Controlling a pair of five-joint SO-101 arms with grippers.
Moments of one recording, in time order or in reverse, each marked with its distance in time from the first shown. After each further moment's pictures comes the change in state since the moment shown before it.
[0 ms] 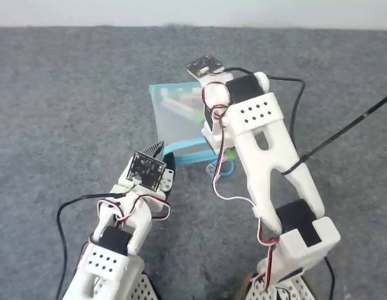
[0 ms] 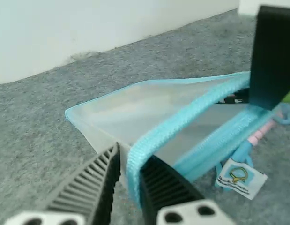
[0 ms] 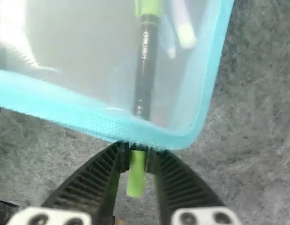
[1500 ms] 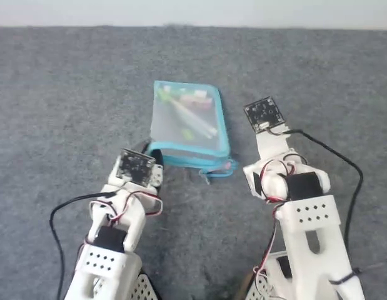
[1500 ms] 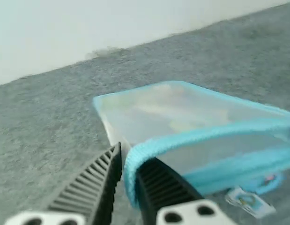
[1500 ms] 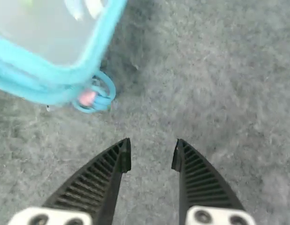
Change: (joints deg) left arm -5.6 -0.1 0.0 -0.3 -0.6; right arm 13.0 -54.9 66.2 -34.2 2.4
